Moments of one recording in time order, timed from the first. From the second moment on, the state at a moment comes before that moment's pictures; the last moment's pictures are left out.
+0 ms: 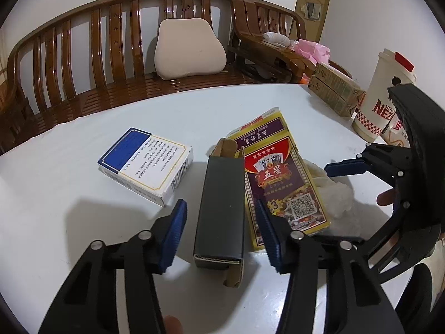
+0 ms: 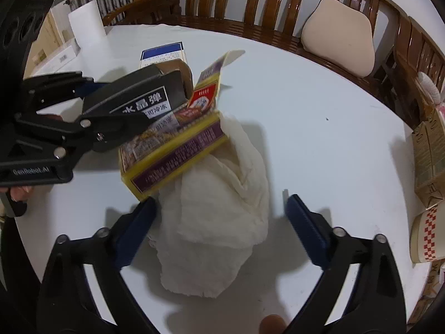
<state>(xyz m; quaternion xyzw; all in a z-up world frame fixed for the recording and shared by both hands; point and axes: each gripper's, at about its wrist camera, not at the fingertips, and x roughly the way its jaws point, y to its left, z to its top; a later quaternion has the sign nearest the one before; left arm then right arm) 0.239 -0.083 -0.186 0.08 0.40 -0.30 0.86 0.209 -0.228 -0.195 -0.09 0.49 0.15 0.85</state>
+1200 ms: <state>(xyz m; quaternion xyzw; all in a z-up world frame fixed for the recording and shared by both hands) 0.208 -0.070 -0.161 0.08 0.38 -0.28 0.88 0.173 -0.237 -0.161 -0.07 0.47 0.15 0.87</state>
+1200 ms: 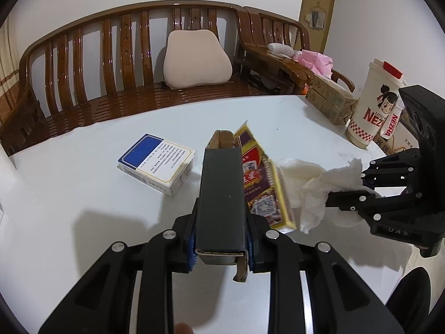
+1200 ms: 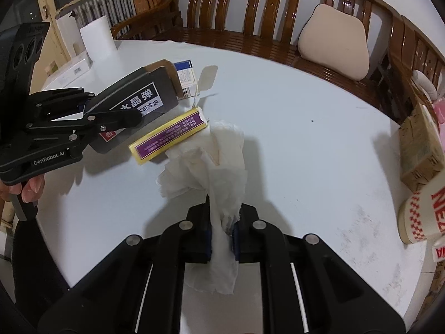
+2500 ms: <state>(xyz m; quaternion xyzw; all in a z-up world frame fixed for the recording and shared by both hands) 0.030 -0.063 -0.039 0.10 0.32 -0.26 0.90 -0.022 -0.258 -0.003 -0.03 0.36 0.13 0.92</state>
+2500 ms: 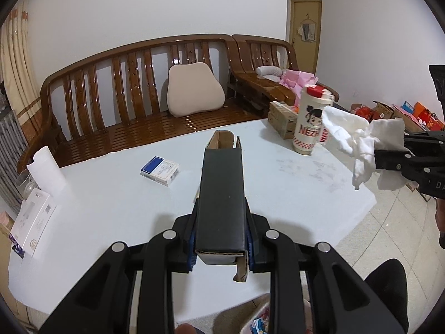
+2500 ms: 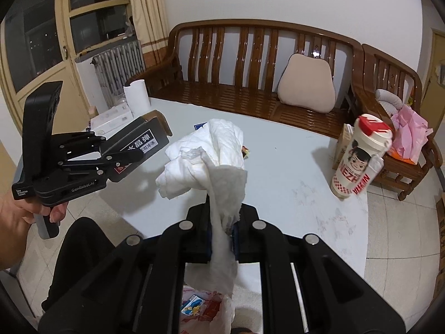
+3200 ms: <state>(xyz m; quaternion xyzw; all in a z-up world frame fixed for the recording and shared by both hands) -0.079 -0.066 -0.095 0.08 0.36 -0.29 0.88 -0.140 -0.251 -0.044 -0.03 0.38 0.12 0.92</state>
